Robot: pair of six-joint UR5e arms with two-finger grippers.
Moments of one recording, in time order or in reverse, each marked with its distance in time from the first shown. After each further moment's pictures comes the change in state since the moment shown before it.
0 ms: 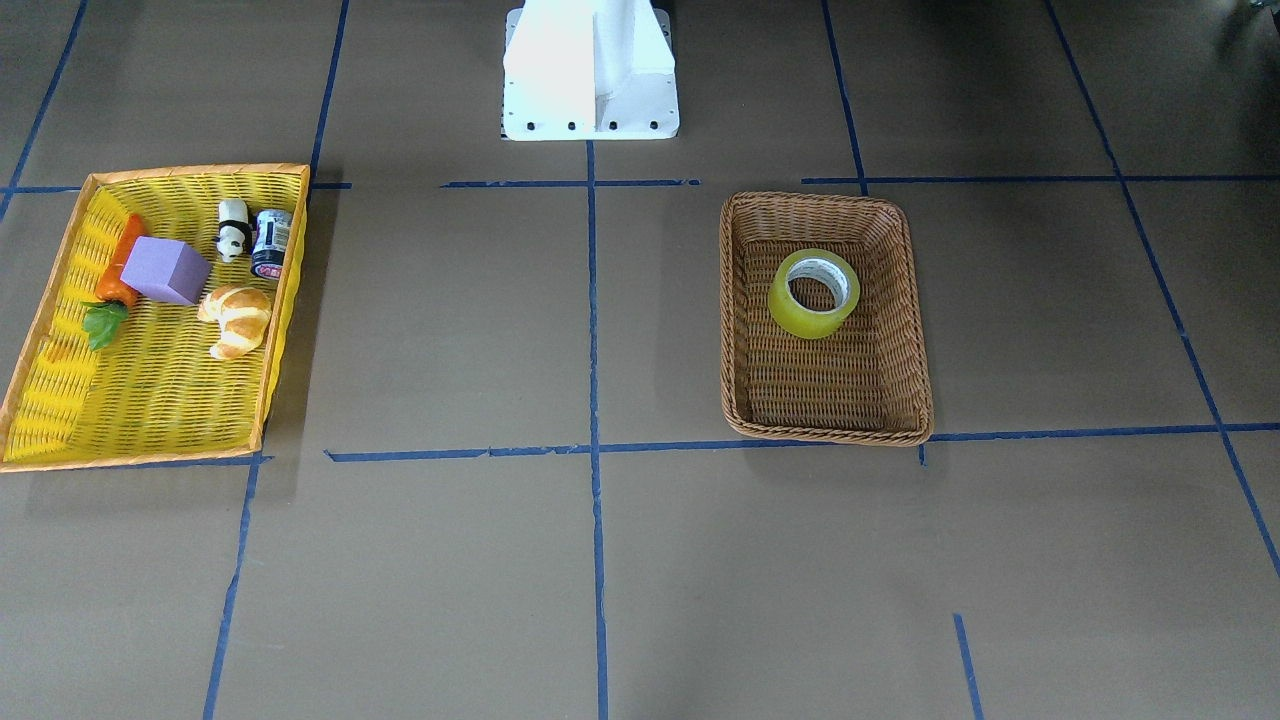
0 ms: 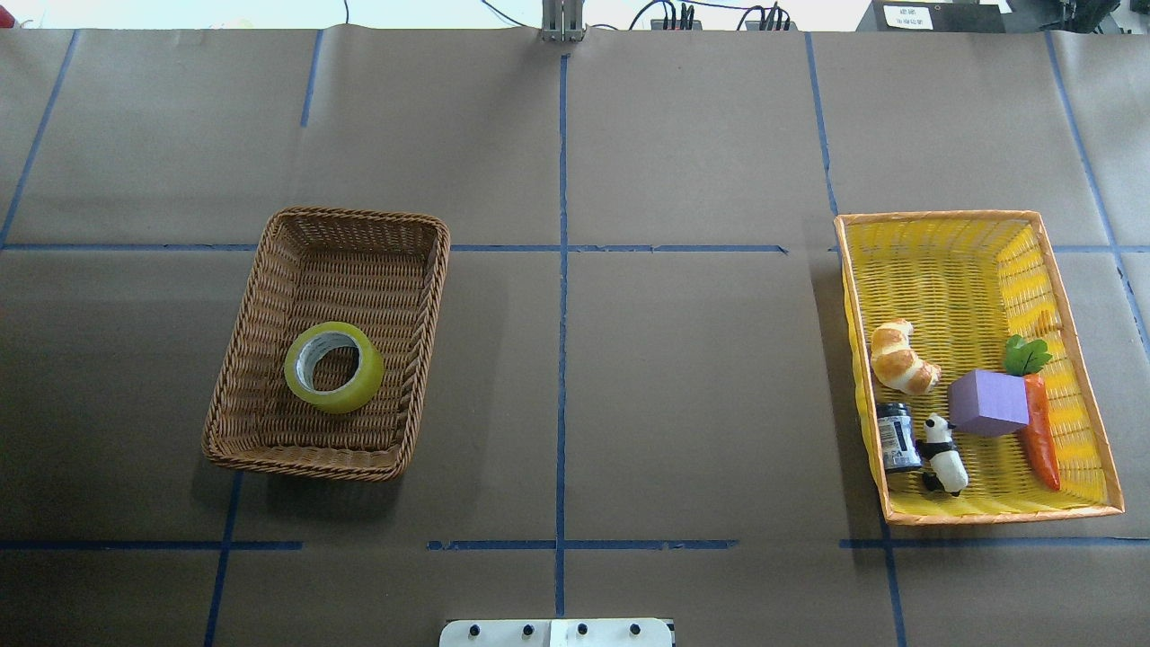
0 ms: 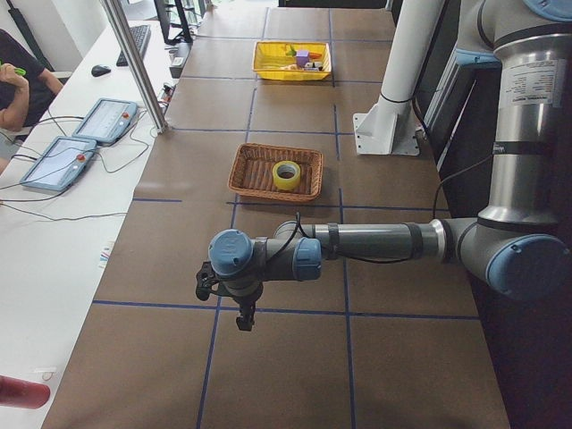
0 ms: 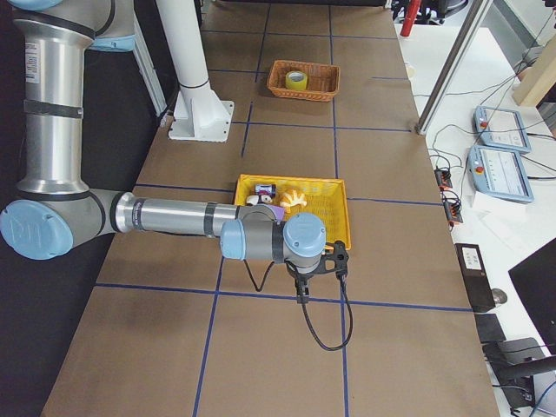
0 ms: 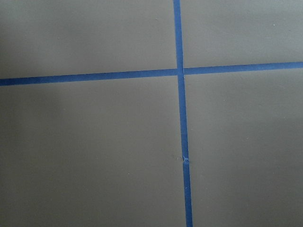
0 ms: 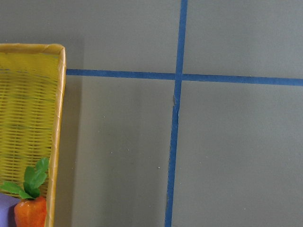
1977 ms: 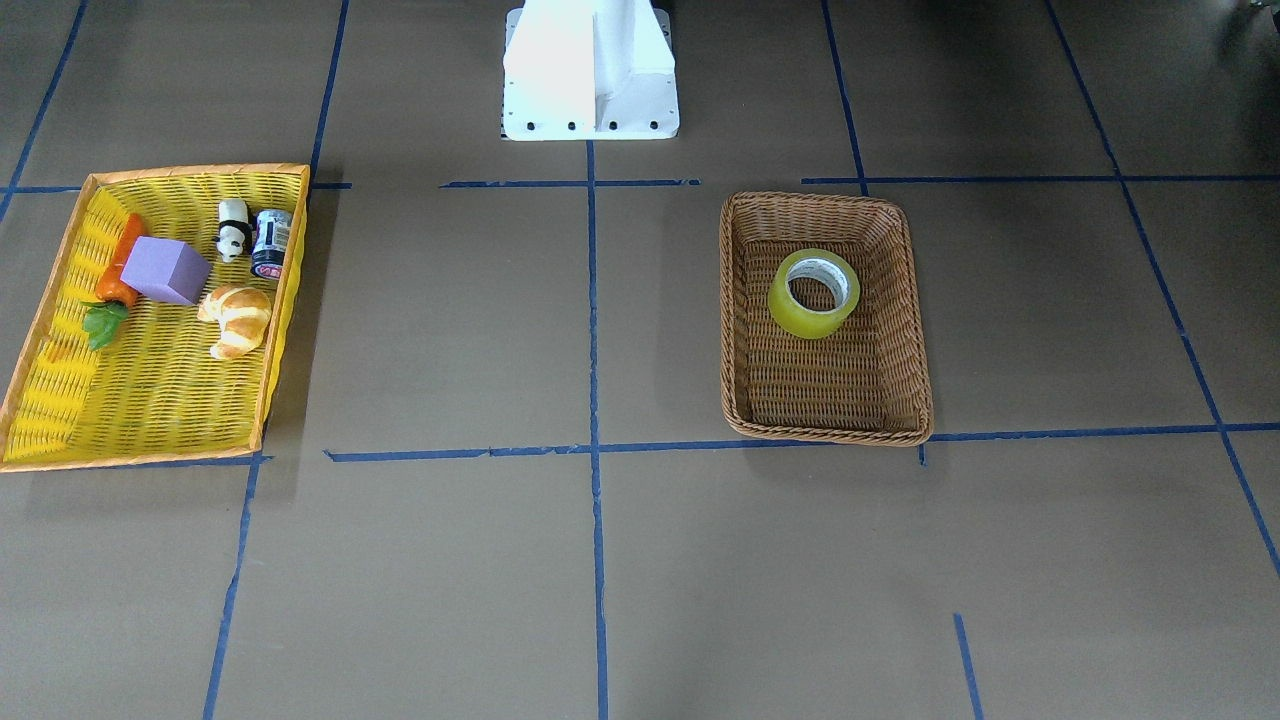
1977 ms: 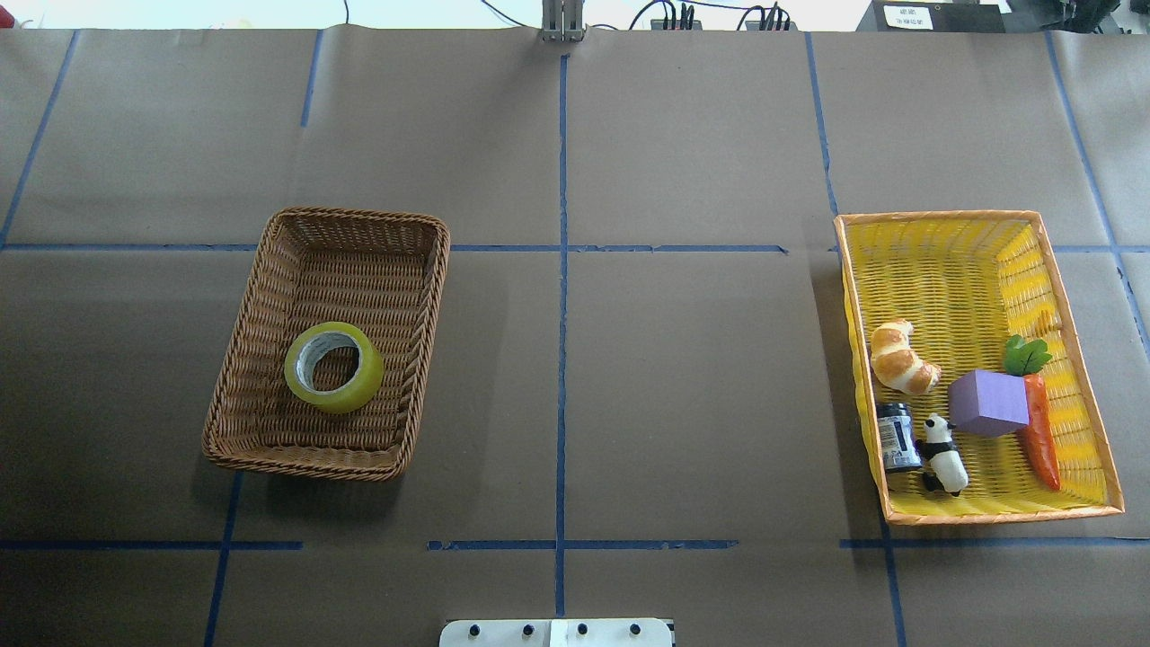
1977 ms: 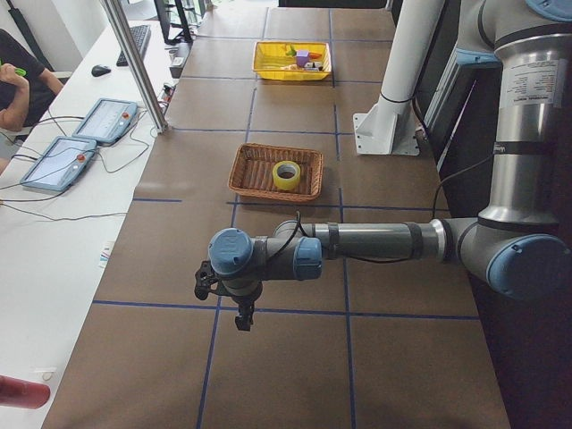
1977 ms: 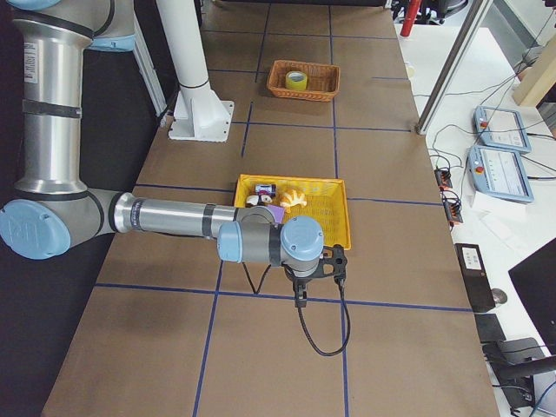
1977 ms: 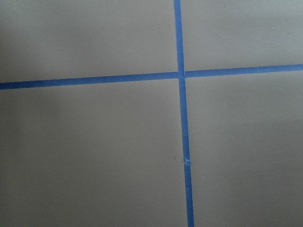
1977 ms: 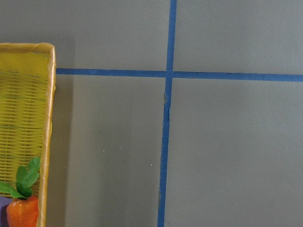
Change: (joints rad) left arm -0.010 -0.002 -0.004 0.000 0.002 0.006; right arm 0.014 -0.005 -0.005 0.000 -0.009 -0.003
